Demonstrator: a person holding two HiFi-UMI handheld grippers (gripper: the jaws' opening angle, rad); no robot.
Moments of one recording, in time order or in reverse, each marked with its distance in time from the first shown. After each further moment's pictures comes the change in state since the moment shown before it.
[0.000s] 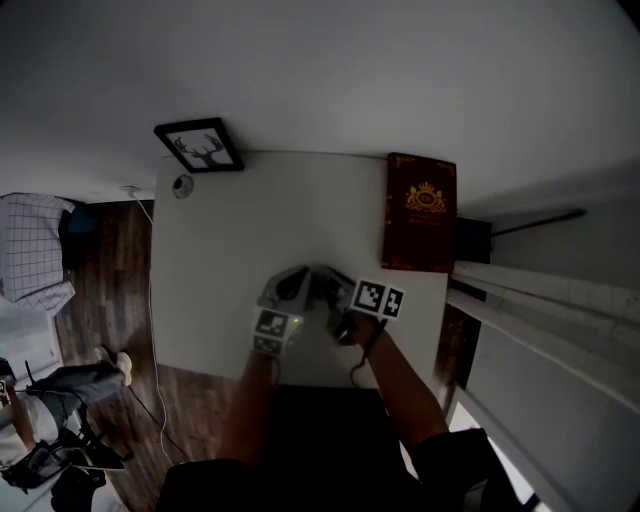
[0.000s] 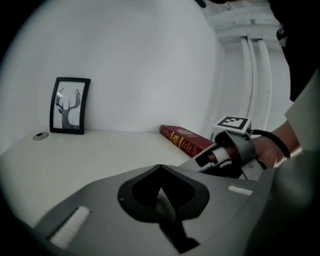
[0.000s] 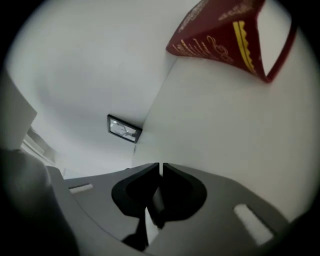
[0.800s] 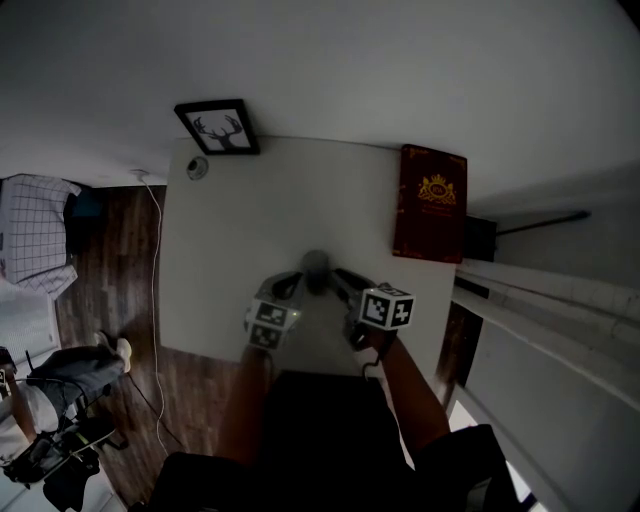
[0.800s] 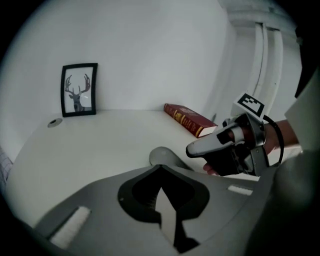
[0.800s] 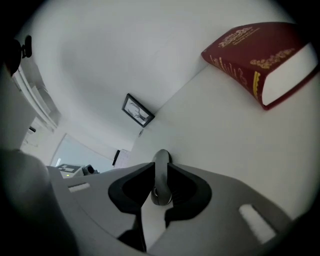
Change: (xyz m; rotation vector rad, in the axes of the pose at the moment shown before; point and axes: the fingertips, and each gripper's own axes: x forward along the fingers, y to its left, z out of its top) left arm -0.046 0.016 -0.055 0.000 0.279 0.045; right arm -0.029 0.006 -0.035 -0.343 0.073 -0.062
